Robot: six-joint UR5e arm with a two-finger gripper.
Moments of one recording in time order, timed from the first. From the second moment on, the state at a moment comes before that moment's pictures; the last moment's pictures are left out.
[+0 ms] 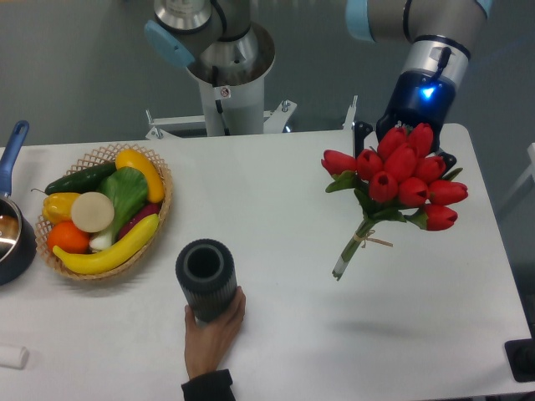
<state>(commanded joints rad) 2.90 -1.75 -1.72 -0.77 0.52 0.93</state>
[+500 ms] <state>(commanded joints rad) 2.90 -1.73 -1.72 -0.77 0.56 0.93</state>
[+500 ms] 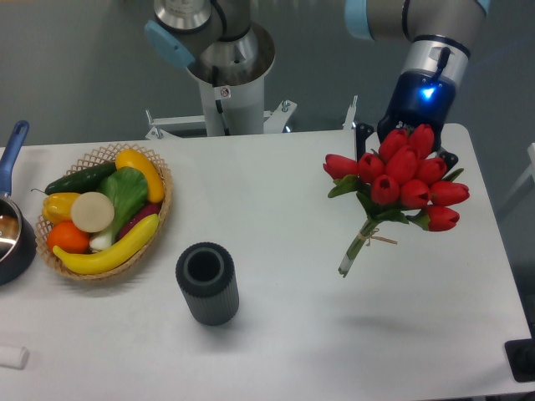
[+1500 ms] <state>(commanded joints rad) 2.78 -1.73 -1.72 -0.77 1.15 0.94</state>
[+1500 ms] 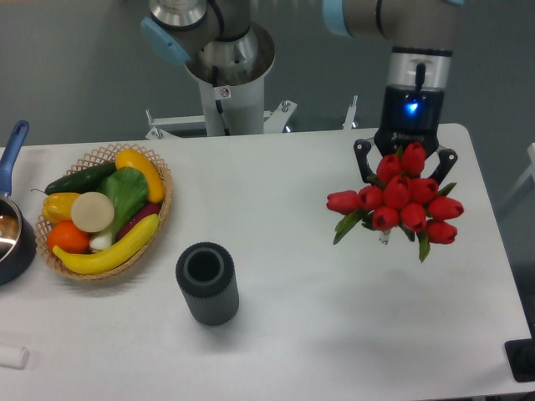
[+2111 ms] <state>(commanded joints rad) 2.64 -1.85 -1.72 -0.77 1.49 1.04</state>
